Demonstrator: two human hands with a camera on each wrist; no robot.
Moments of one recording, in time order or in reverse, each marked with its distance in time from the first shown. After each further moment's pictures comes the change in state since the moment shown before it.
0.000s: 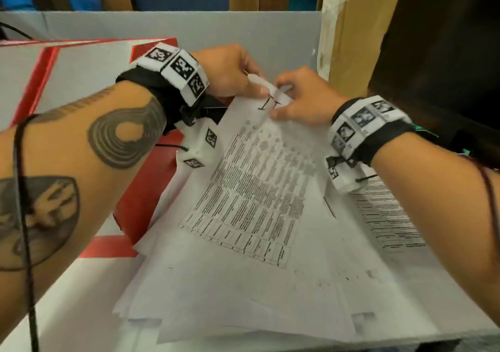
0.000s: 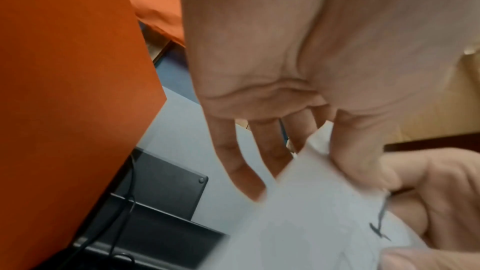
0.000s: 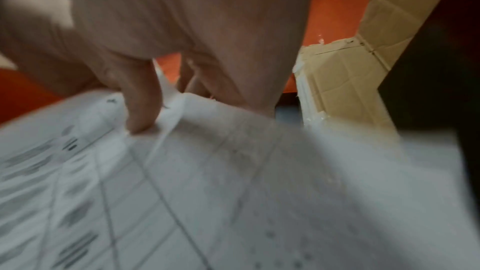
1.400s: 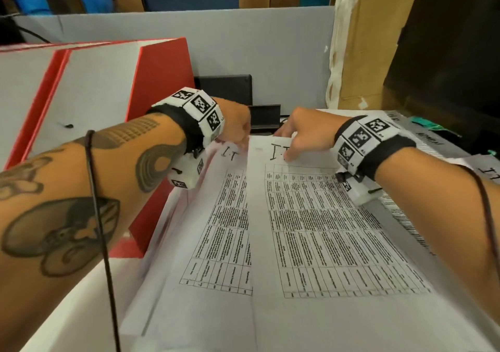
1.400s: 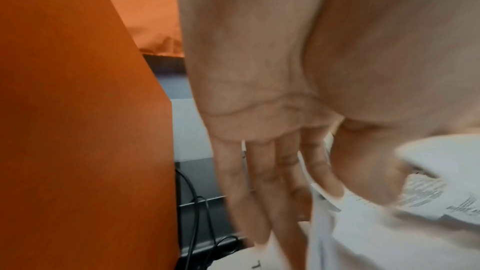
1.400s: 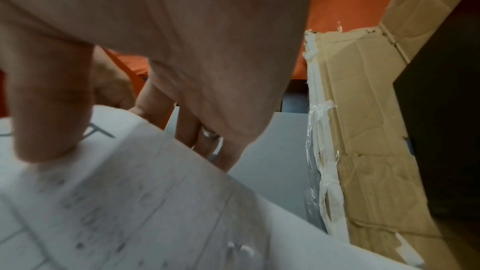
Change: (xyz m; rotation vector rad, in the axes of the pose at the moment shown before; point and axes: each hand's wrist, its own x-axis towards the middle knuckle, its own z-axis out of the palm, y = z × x) left_hand 0.006 -0.029 0.047 0.500 -0.301 -0.197; right_hand -0.003 0.015 0.031 -0.117 -0.412 0.147
